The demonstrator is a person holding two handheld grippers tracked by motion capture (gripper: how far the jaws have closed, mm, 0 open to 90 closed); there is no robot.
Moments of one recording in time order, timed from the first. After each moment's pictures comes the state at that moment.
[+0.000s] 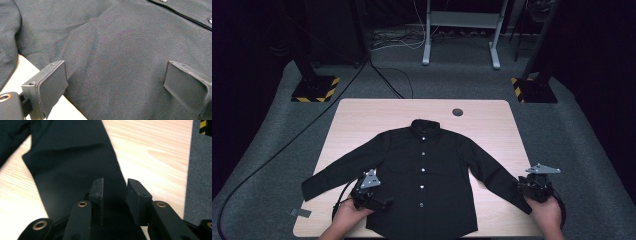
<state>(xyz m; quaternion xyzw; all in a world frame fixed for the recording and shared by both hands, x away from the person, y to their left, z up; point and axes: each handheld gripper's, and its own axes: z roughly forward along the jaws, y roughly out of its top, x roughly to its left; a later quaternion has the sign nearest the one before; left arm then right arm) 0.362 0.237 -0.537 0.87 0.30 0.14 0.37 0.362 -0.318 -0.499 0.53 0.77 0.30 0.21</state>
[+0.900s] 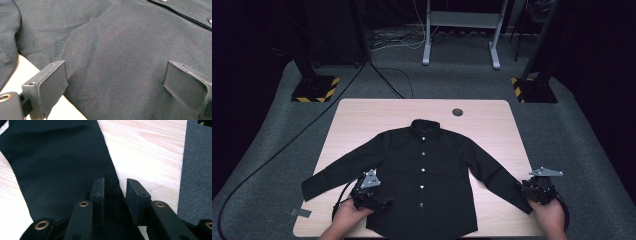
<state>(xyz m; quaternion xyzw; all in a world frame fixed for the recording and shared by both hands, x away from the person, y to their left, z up) 0.362 0.237 -0.537 0.87 0.30 0.14 0.37 0.361 -0.332 -0.515 0.54 0.76 0.28 0.21</state>
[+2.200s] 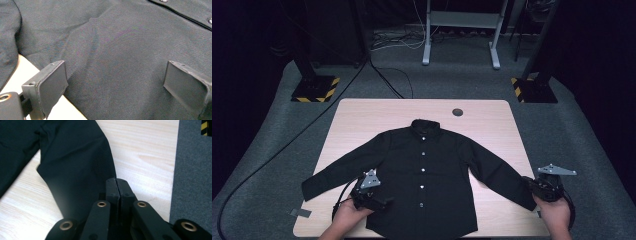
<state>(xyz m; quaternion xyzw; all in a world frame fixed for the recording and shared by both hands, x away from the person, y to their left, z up) 0.362 0.237 -0.537 0.87 0.30 0.14 0.37 0.351 -0.337 -0.483 0.54 0.74 0.34 0.21</state>
